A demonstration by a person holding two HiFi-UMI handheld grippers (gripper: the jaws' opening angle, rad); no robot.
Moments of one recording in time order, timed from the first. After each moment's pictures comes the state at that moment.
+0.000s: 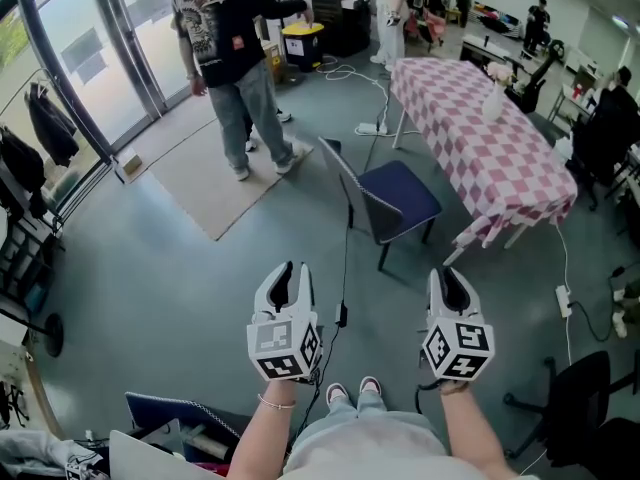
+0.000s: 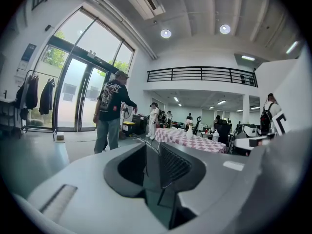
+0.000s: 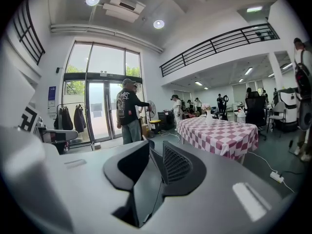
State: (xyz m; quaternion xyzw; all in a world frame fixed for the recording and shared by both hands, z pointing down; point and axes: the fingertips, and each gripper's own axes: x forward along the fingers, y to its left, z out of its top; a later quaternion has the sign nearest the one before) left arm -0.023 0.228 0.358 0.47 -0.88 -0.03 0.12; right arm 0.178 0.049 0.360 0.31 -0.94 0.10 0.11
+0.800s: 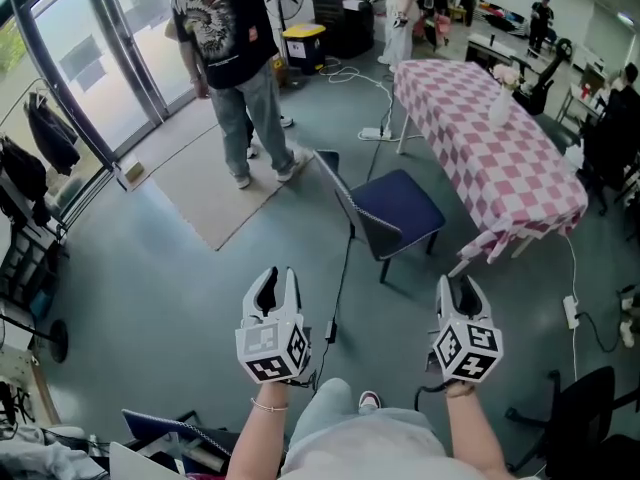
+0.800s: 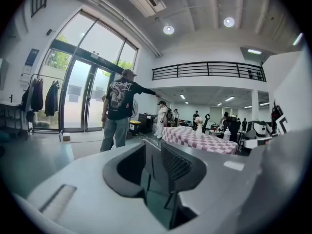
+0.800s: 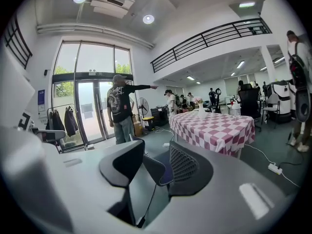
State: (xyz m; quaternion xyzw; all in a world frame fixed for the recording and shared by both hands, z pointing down) left arm -0.072 0.185 0.372 0.43 -0.89 -0.02 0.12; right arm 0.172 -0.039 0.388 0.34 -0.92 0.13 0.12
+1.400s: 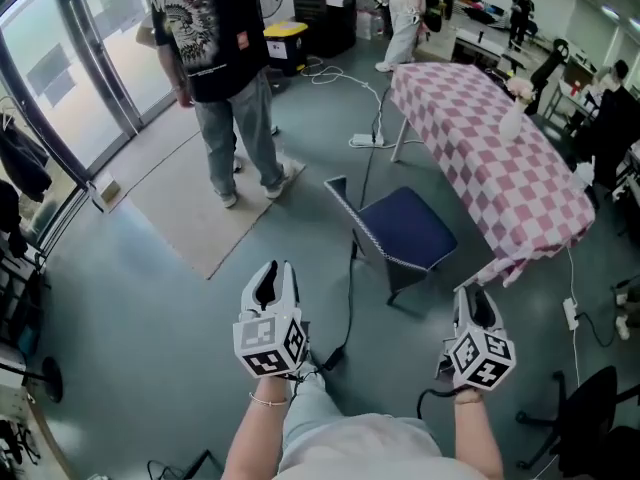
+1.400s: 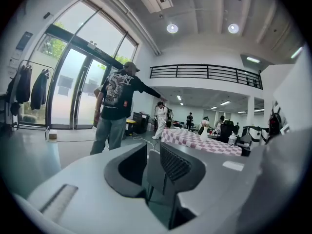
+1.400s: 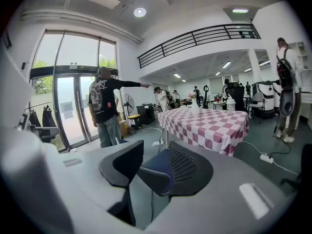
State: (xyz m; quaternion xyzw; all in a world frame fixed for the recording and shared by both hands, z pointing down) left arm -0.276 0.118 0.386 0.47 -0.87 -0.04 0.13; right arm 0.042 -0.090 0.412 0.42 -0.88 0.16 0.13
